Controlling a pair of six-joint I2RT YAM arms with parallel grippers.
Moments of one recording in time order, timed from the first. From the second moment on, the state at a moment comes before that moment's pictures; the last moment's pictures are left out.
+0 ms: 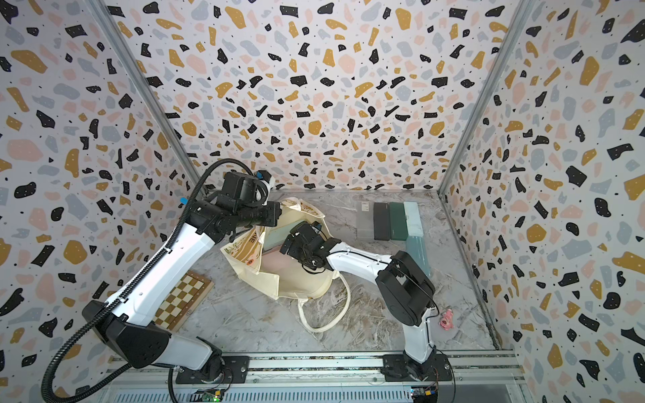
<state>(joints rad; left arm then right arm) -0.49 1.46 1.63 -0.86 0.07 -0.29 0.87 1.92 1.40 -0.27 -0.02 1.20</state>
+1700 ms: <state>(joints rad) -0.50 1.42 1.59 -0.84 0.20 -0.16 0.78 1.98 1.43 -0.23 -0.04 1.33</state>
